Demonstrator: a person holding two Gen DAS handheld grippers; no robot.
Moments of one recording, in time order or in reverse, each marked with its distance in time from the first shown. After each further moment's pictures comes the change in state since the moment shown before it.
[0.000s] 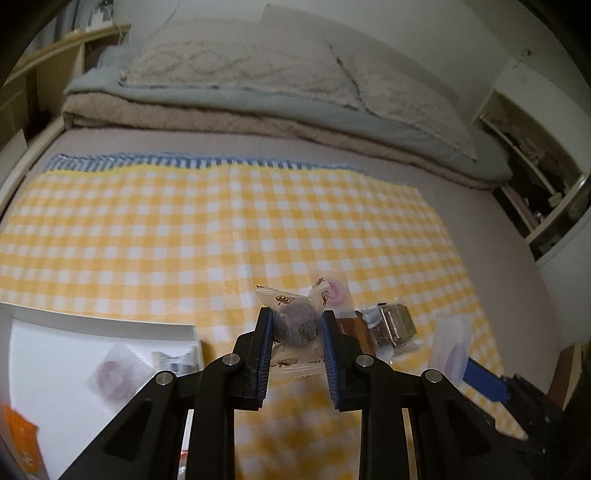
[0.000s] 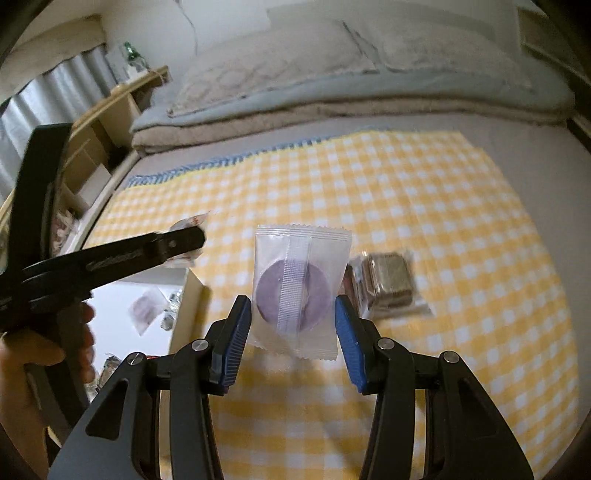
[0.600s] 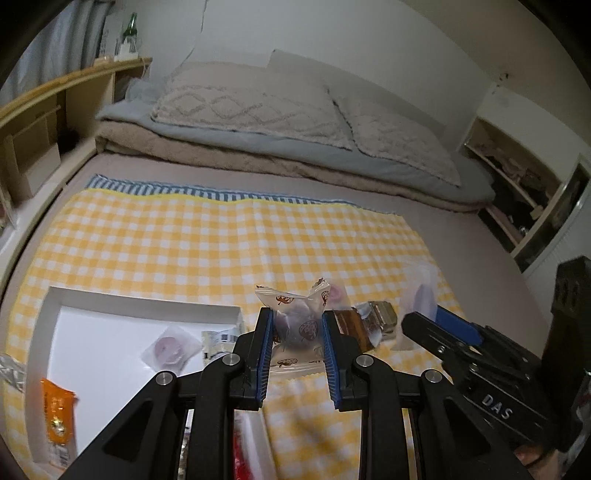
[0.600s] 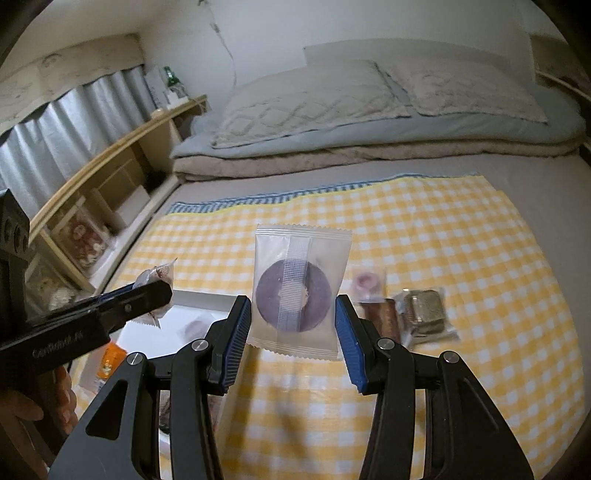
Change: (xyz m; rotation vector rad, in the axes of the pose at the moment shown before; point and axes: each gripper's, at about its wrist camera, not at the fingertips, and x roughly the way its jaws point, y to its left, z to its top) left arm -0.156 0.033 -0.068 0.017 -0.138 -0.010; right arm -0.042 0.052 0.002 -0.043 -0.131 0.099
